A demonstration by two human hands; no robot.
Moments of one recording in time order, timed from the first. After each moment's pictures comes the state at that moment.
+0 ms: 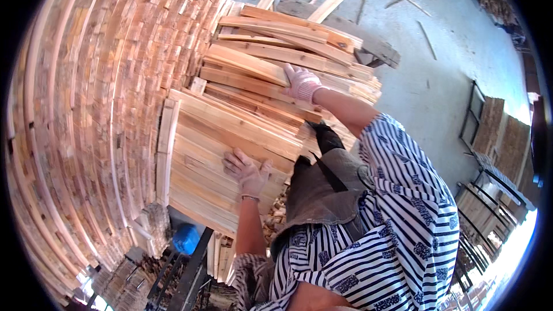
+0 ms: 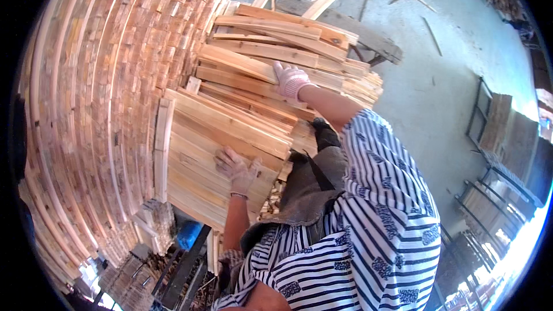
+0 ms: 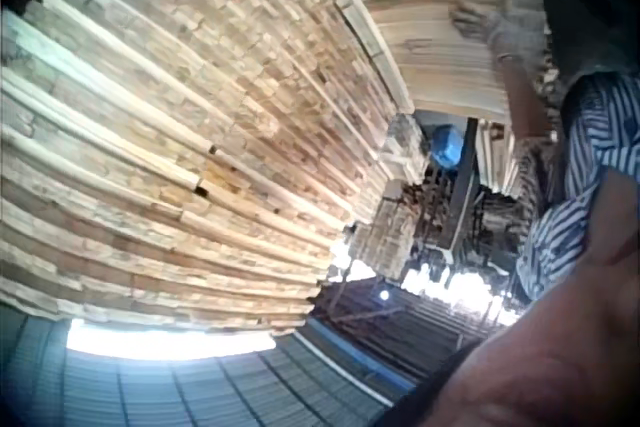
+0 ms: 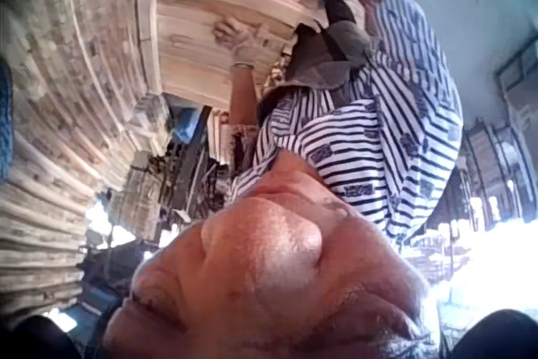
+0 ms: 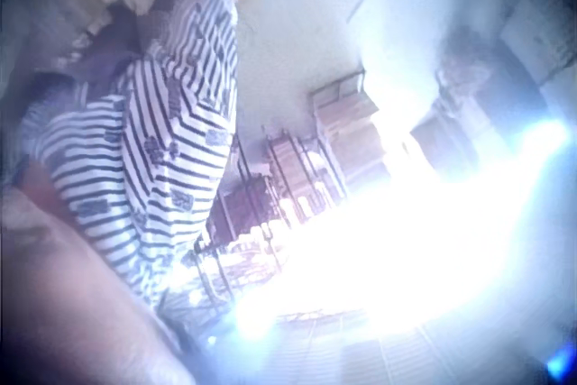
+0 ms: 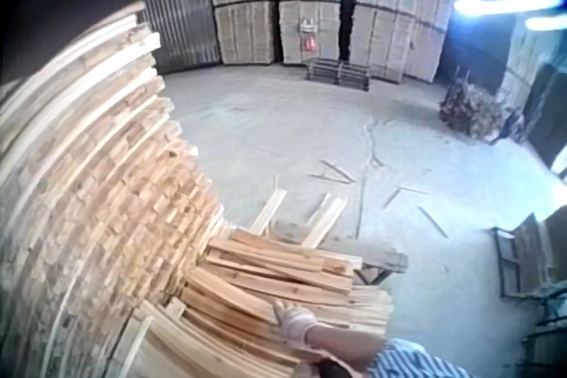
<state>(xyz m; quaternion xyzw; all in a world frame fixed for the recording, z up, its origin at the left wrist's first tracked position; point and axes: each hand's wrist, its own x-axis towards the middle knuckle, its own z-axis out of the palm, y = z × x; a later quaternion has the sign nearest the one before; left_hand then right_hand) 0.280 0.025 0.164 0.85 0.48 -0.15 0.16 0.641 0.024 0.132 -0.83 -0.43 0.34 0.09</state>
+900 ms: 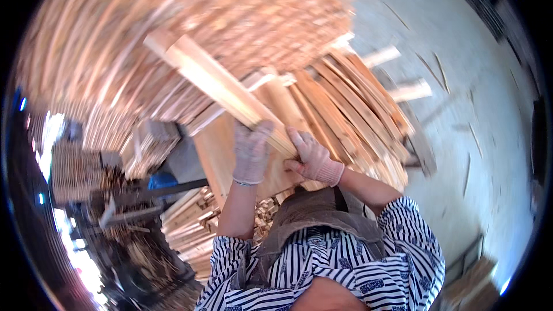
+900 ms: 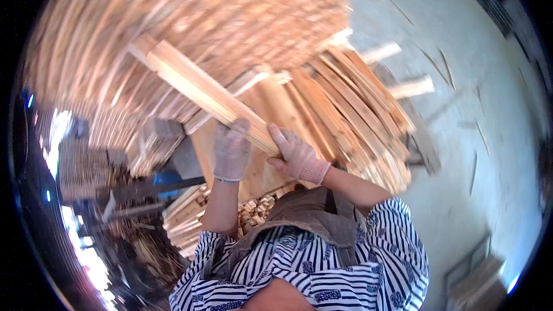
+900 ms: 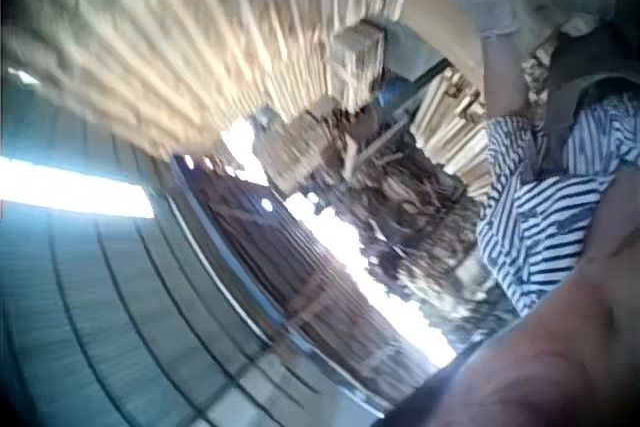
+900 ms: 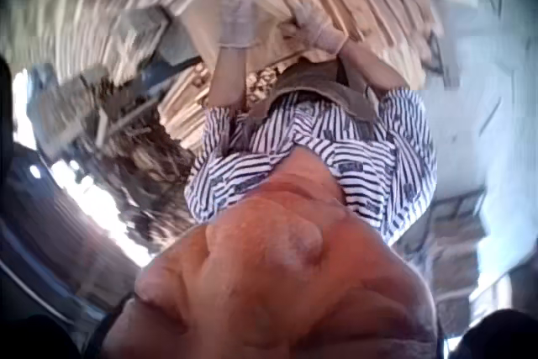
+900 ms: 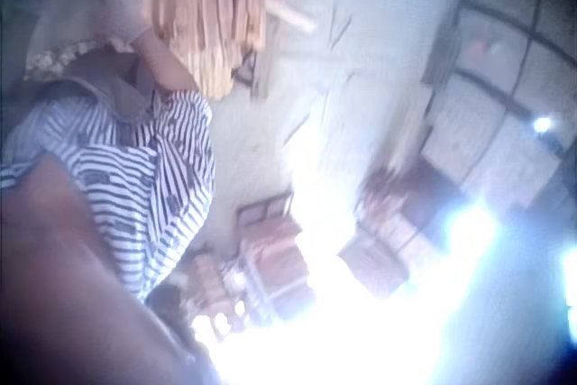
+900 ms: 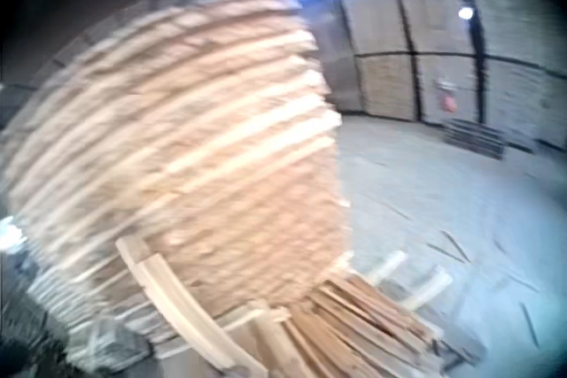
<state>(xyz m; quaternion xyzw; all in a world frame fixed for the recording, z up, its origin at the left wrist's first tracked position) 0.336 0.022 0.440 0.43 0.45 0.50 0.60 0.492 -0.034 0.351 -0.51 -0.72 0.34 0.33</state>
